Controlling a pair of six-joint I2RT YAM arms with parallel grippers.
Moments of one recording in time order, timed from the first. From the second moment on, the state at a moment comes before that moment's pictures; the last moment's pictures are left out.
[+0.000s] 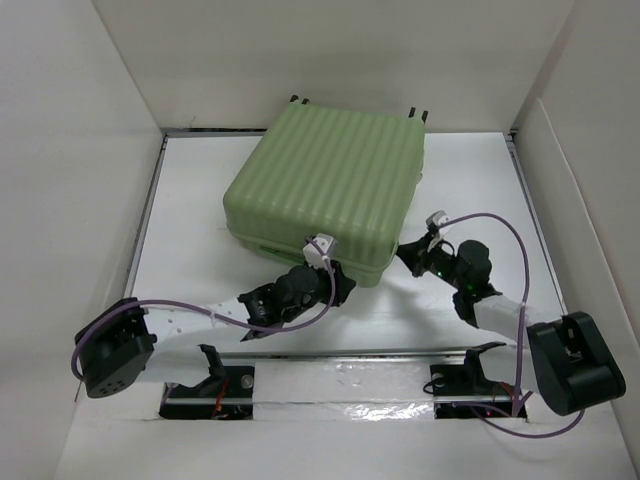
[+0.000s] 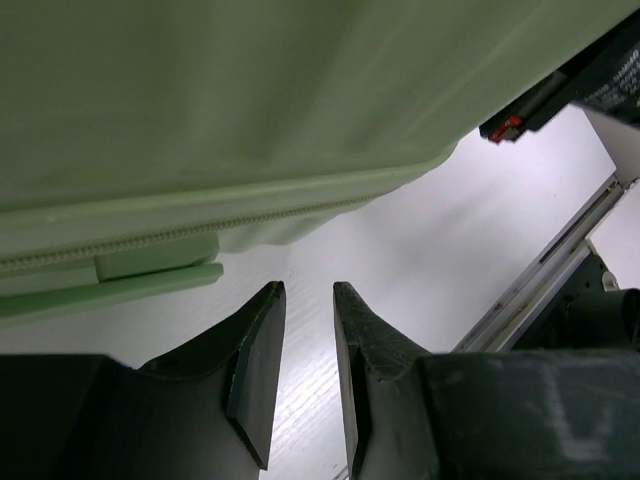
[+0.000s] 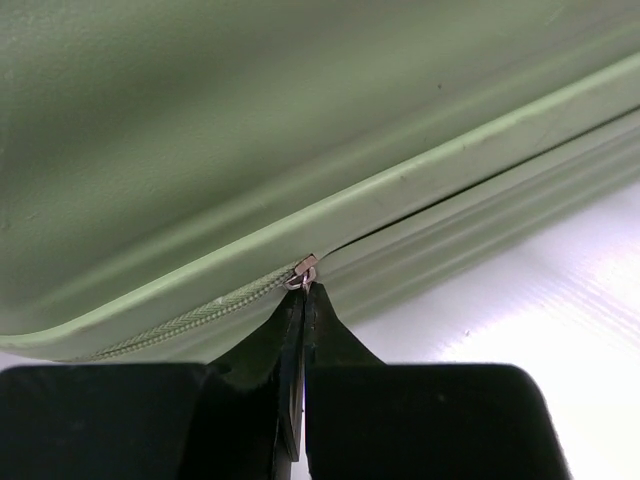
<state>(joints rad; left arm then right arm) -1.10 1.19 0.50 0.32 -0.26 -0.60 0.26 1.20 0.25 0.81 -0.55 0.09</state>
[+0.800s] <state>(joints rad) -1.03 1.40 0.70 0.35 -0.21 -0.58 1.02 0.88 0.36 0.17 0.31 0.39</state>
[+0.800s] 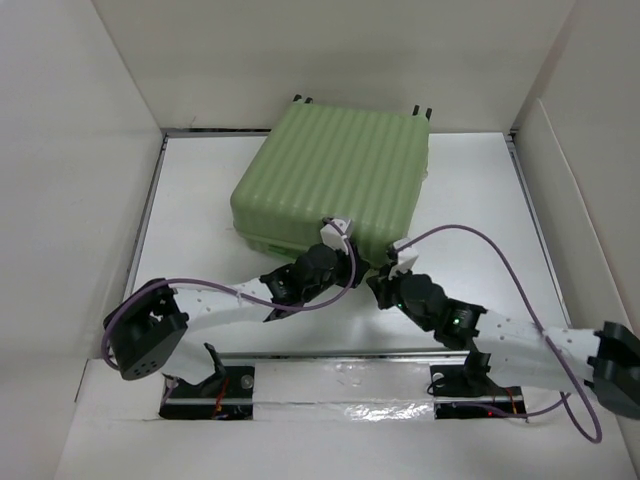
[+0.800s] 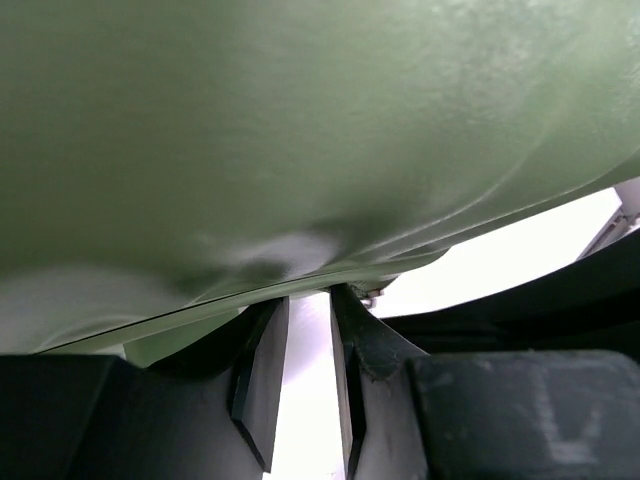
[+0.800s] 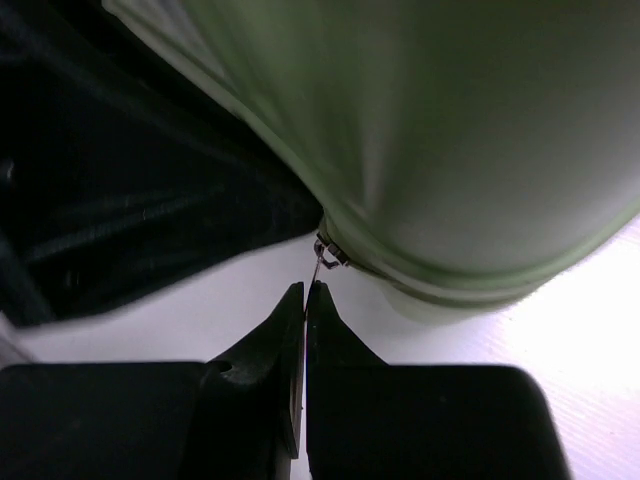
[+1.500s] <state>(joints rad) 0.09 0.96 0.75 0.27 -0.10 -0.92 1.17 1.01 0.34 0.40 0.56 0.50</state>
